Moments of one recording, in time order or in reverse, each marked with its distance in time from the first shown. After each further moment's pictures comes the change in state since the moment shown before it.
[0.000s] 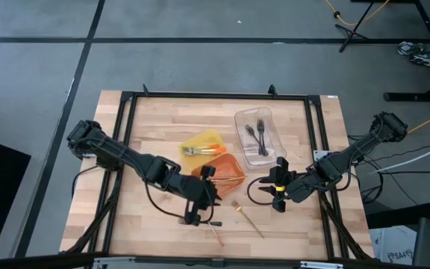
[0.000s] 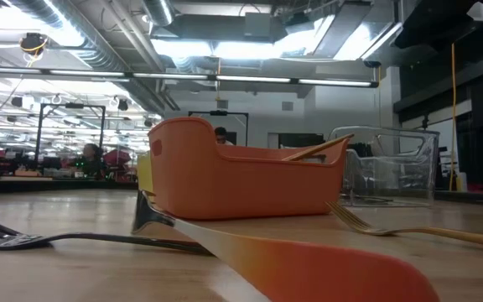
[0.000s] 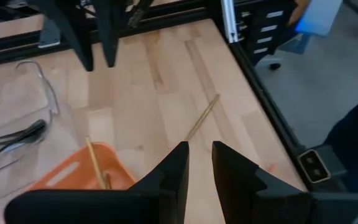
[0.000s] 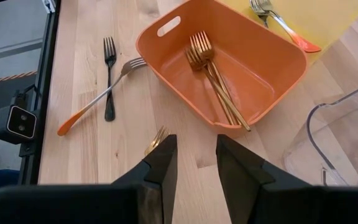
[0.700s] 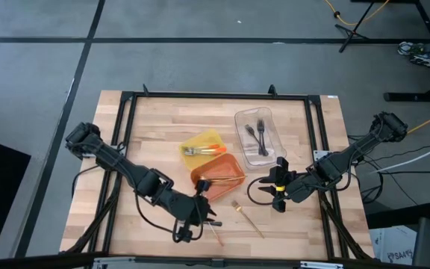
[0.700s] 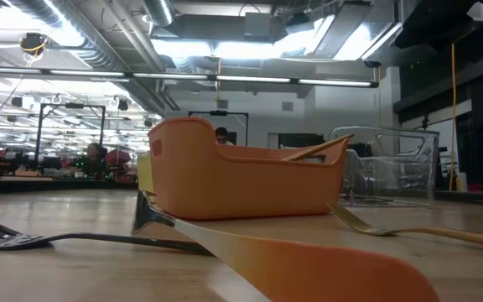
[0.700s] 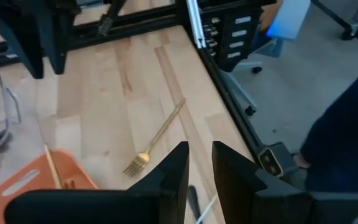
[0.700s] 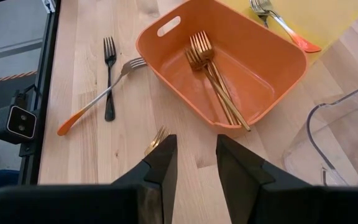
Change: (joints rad) left arm -0.128 0.006 0.000 0.023 -0.048 -0.055; right arm 0.000 0.000 0.000 0.000 0.000 0.000
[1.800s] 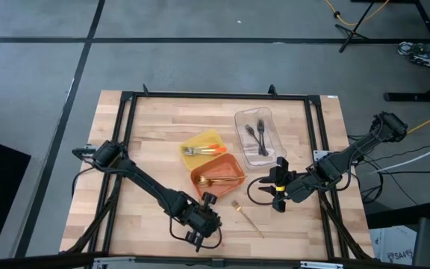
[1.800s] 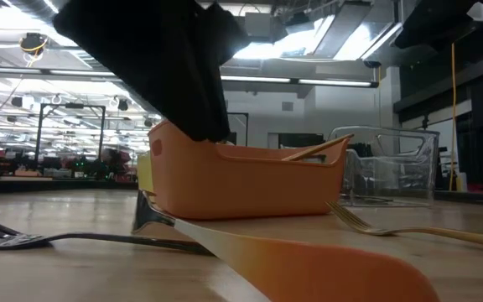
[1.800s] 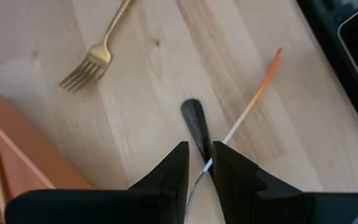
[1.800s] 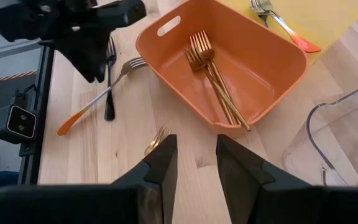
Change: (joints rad) left arm 0.005 0.343 0.000 -0.078 0.020 0.011; right arm 0.000 0.000 0.000 -0.001 0.000 0.000
